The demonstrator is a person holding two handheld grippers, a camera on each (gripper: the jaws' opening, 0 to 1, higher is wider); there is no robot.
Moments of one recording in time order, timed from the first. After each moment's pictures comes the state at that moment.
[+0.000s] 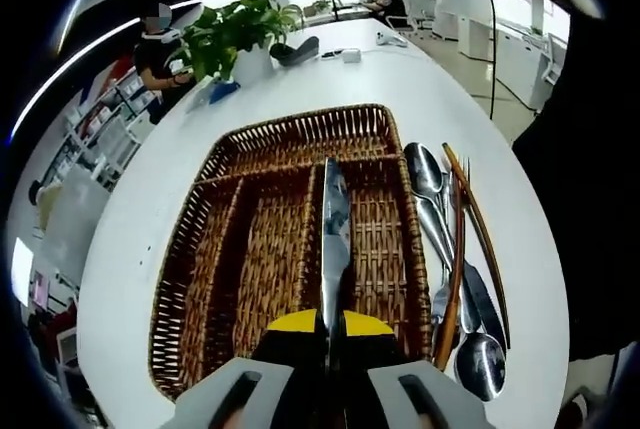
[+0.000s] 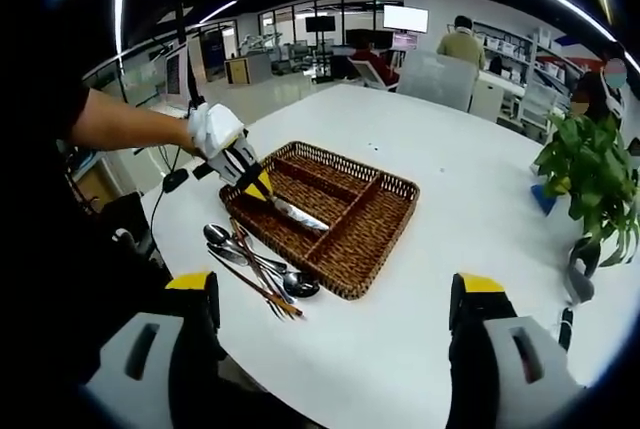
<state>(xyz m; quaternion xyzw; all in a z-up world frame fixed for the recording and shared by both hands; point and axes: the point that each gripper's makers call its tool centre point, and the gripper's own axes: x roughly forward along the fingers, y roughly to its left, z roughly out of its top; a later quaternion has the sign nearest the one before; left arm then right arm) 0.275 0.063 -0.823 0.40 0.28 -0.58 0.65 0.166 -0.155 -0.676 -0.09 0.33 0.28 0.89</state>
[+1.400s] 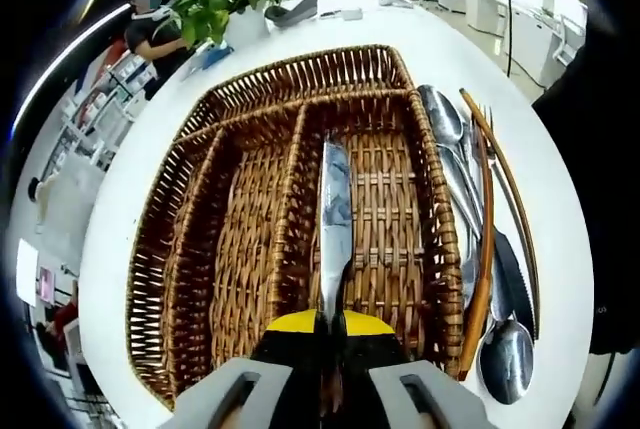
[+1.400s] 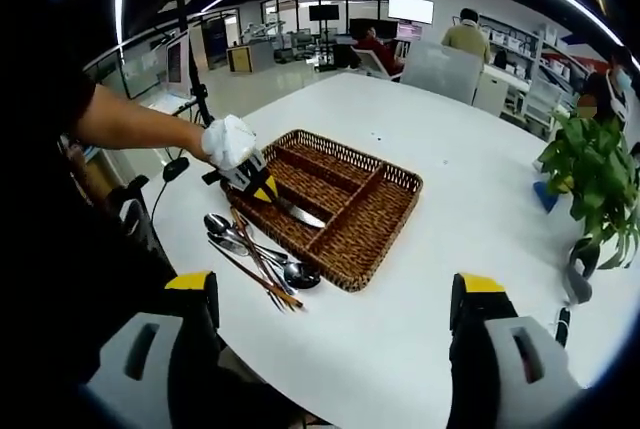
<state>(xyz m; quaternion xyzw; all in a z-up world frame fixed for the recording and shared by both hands) 0.282 0.074 -0.864 0.46 0.33 -0.53 0.63 0.166 -0.154 -0.680 -0.11 0.36 0.28 0.88</state>
